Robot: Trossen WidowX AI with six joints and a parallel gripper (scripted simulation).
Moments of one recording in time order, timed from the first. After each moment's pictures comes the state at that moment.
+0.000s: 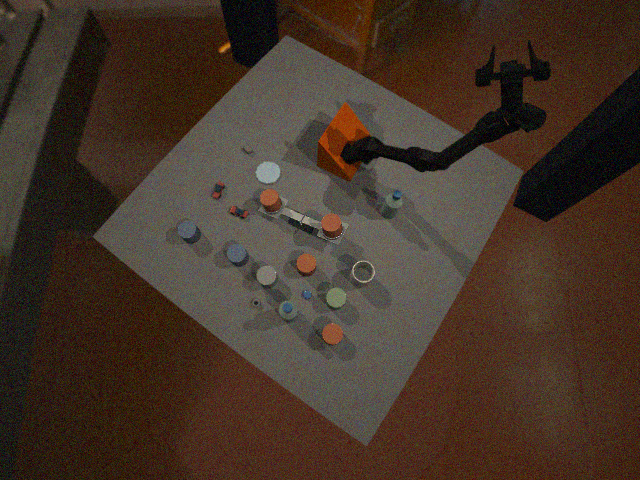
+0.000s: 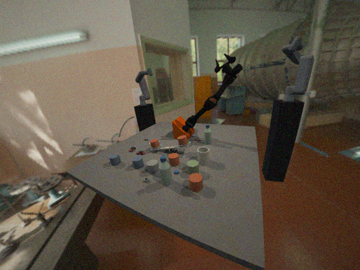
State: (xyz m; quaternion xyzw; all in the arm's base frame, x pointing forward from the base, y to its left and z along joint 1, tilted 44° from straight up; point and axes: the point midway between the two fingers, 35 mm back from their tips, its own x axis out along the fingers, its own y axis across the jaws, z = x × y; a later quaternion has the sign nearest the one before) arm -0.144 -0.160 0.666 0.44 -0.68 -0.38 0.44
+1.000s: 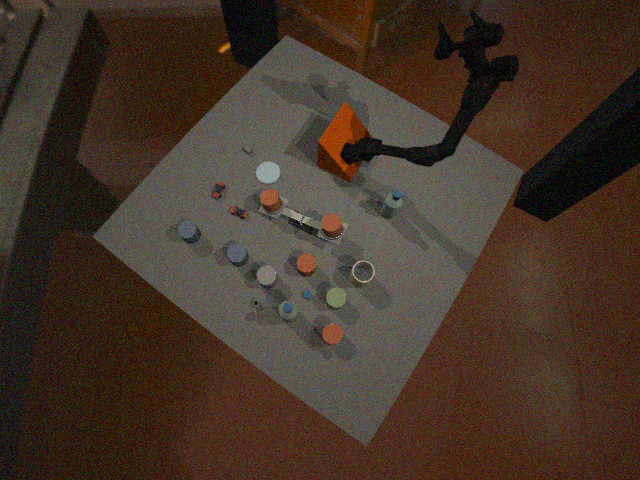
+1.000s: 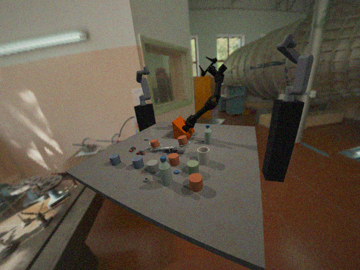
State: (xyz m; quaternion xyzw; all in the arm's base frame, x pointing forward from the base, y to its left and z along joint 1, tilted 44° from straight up) arm -0.177 -0.262 0.553 0.51 -0.52 -0.47 0.50
